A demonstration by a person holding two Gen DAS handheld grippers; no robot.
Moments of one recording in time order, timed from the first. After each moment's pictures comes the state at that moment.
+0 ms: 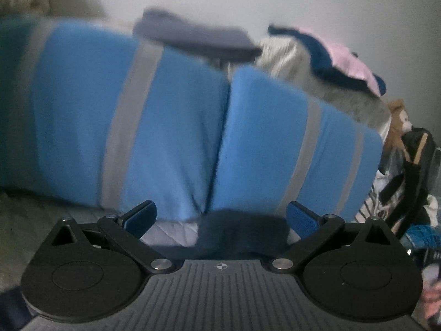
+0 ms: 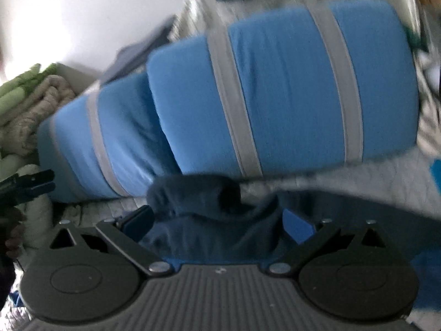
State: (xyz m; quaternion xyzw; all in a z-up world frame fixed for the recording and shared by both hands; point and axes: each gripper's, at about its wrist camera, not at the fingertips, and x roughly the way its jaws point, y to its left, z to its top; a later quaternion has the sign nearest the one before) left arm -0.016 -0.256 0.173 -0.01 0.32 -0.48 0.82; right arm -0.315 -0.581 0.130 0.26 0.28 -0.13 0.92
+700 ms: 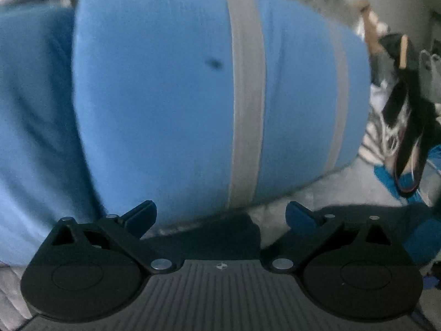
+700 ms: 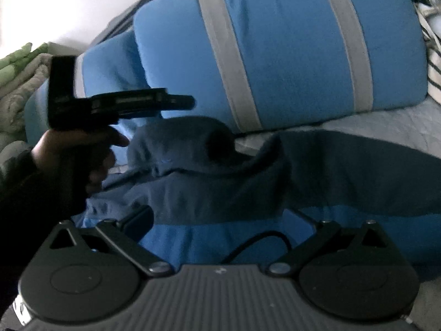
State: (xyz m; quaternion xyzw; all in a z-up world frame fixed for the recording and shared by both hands) left arm -0.048 -0.461 0.089 0.15 0.32 -0.56 0.75; right arm -0.307 -0.556 0.046 0.26 0.30 -0.13 0.91
